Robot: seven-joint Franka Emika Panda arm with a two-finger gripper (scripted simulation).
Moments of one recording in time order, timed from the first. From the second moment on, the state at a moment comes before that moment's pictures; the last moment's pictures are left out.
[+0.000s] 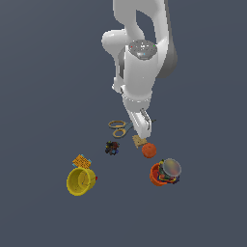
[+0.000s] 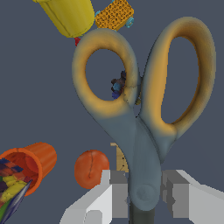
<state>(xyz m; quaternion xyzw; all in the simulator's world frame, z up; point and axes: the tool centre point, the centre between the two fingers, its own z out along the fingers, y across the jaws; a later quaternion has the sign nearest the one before) -0.016 0.043 0.201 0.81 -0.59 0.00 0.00</state>
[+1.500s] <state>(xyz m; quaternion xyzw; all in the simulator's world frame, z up) 0.098 0.186 0.338 0.81 -0.59 0.00 0.00</state>
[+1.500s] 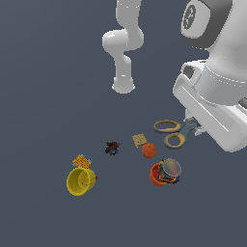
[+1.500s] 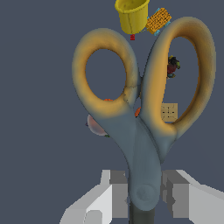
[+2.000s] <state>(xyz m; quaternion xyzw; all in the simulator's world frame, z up) 0.110 0.199 0.351 0.81 -0.59 0.00 0.00</state>
